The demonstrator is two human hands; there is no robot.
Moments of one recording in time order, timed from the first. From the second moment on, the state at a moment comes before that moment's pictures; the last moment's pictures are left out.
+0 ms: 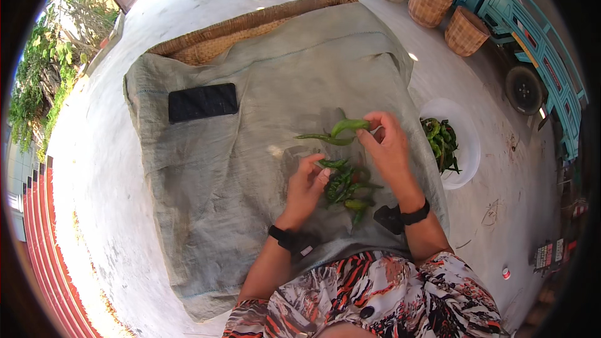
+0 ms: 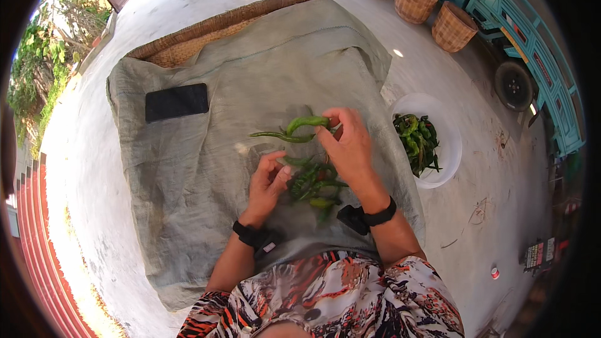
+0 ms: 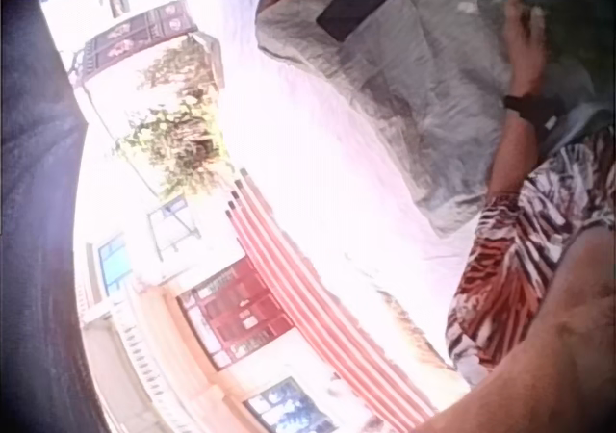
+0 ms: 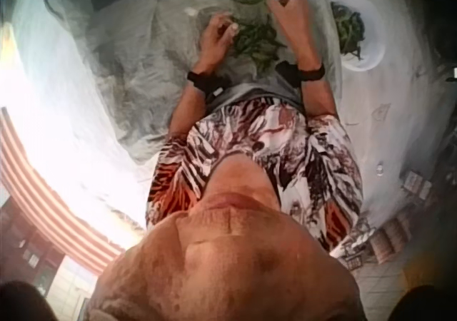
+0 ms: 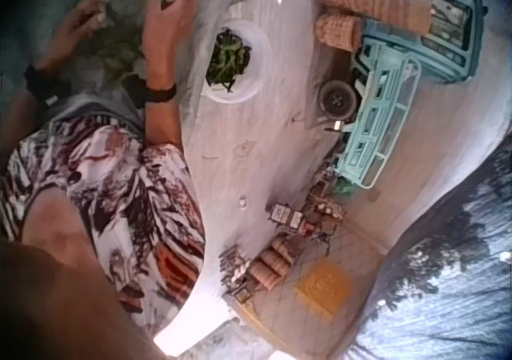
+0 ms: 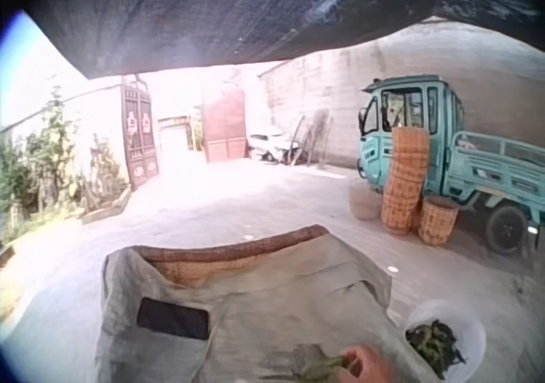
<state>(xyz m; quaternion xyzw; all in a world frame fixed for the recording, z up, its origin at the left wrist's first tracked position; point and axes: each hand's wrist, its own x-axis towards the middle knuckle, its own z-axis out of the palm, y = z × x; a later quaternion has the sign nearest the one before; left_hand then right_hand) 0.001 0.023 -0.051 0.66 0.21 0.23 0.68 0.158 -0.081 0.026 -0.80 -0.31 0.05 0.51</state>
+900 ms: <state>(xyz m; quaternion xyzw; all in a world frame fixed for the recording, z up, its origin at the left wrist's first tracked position) -0.003 0.022 -0.040 0.73 0.15 0.16 0.65 0.196 -0.121 0.021 -0.50 -0.12 0.16 0.84</state>
